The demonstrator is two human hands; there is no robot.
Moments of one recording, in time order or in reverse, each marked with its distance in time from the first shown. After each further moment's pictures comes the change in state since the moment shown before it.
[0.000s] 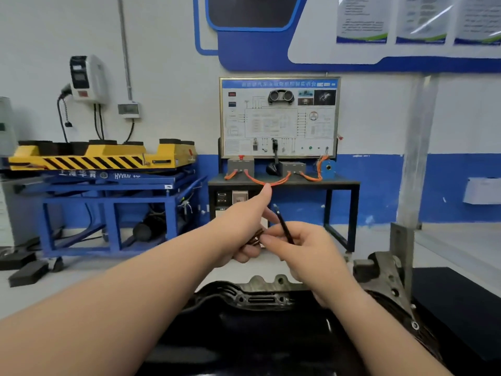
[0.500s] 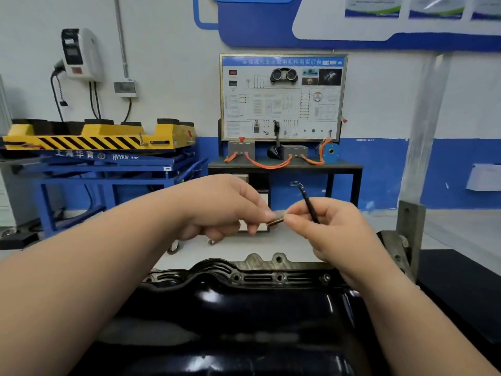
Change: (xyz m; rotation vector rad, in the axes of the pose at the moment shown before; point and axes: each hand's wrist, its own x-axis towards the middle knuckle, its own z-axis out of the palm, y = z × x) left_hand -0.011 -0.004 -0.025 0.359 -0.172 0.088; right_hand -0.006 0.007 -0.031 -0.127 0.038 0.017
